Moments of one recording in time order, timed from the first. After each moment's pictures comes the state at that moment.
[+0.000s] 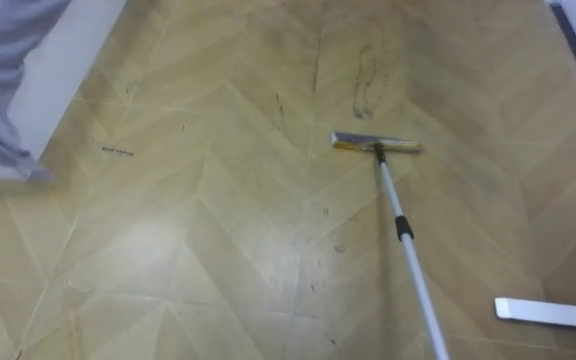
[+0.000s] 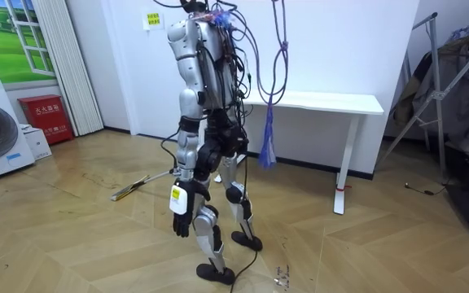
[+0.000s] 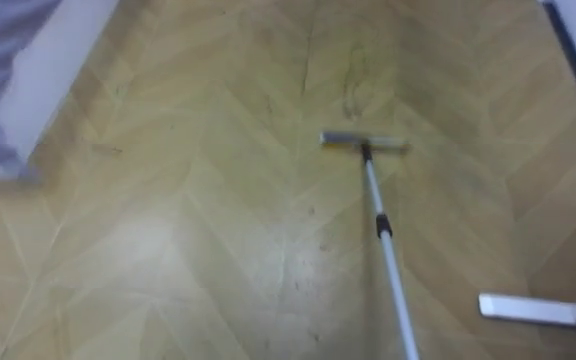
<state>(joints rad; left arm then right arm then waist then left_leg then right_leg) 0.12 0.16 0.03 1.12 0.43 0.20 0.09 0.03 -0.27 0.07 1.29 -0.11 0.24 0.04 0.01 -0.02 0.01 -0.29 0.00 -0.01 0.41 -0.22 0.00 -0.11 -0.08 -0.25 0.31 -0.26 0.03</state>
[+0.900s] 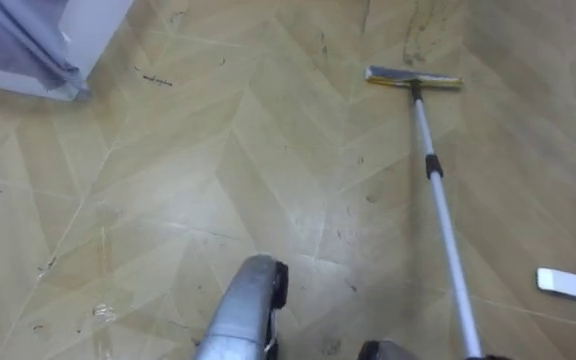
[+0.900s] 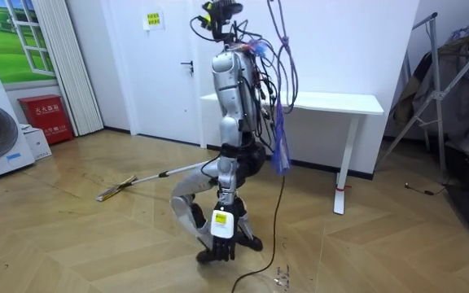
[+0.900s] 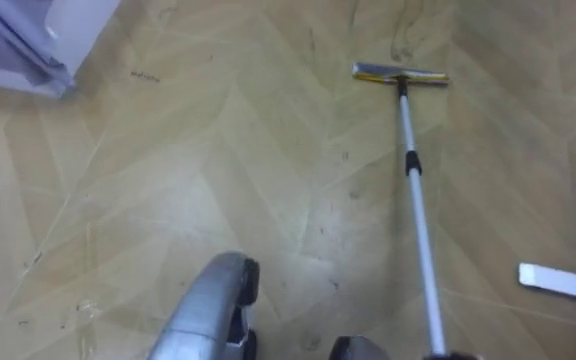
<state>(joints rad) 0.04 0.17 -0.10 1.20 0.12 0.17 0.19 -0.32 -0.34 0.18 1.46 0.25 0.20 0.03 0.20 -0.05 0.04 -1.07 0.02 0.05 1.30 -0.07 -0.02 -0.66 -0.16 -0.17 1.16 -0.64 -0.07</state>
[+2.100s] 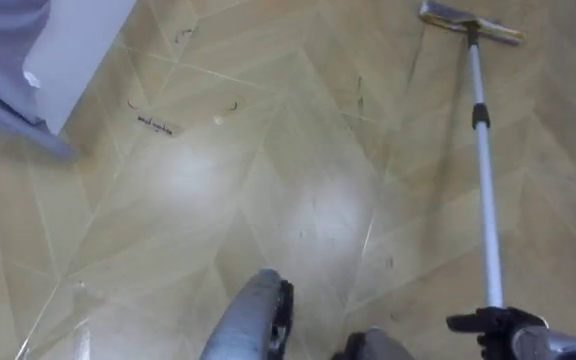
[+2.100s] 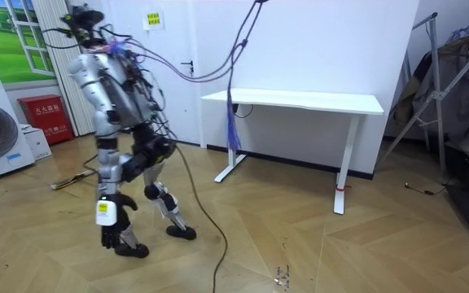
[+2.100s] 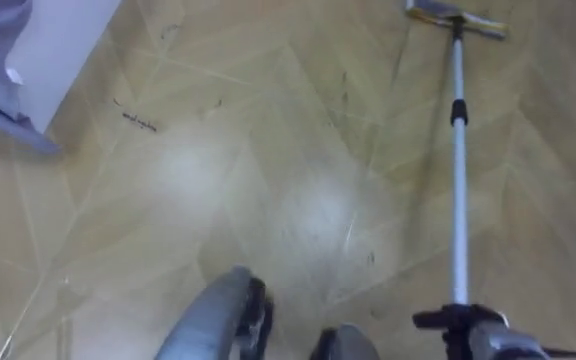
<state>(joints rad) 0.16 0.25 -0.16 0.96 0.02 0.17 0.20 -0.24 -0.42 0.26 1.41 0.55 0.19 0.00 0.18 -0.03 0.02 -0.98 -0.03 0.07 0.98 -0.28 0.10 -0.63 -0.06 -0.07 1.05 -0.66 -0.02</state>
